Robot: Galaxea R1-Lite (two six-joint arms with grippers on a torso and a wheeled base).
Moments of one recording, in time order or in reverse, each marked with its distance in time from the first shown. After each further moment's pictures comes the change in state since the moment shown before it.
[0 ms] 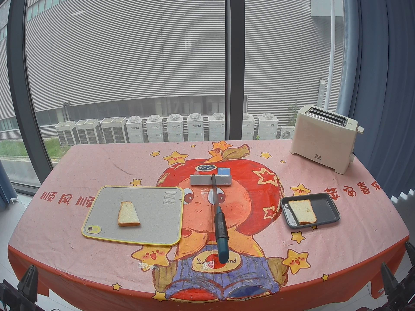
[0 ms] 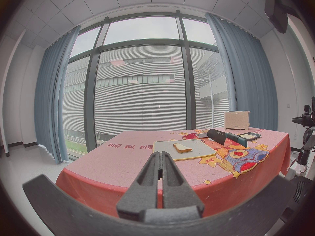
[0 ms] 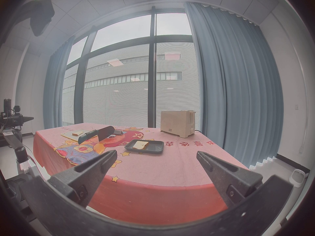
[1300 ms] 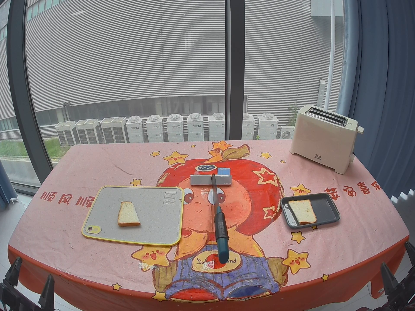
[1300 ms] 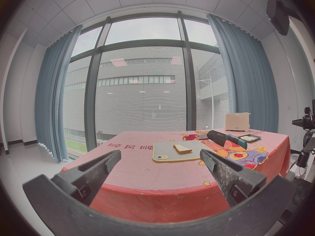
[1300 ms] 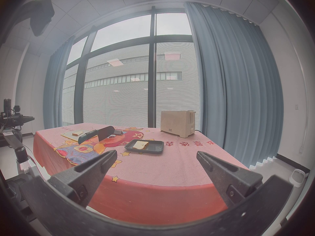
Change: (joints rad) left arm 0.000 0.000 0.000 -0.006 0.007 -0.019; right arm 0.000 0.001 0.000 0.000 0.000 0.000
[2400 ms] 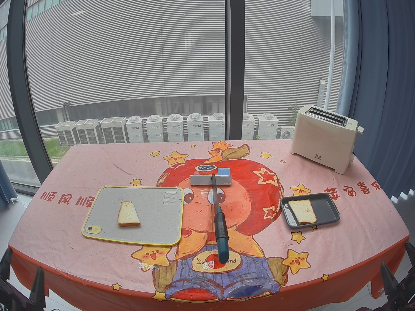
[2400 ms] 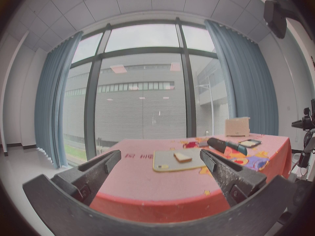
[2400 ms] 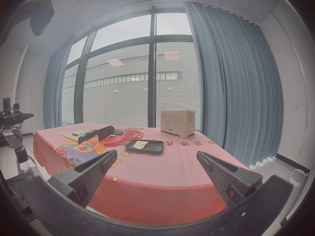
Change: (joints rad) left arm -0.001 0.000 0.000 -0.113 -0.003 0.016; right arm 0.000 0.001 0.000 0.000 0.000 0.000
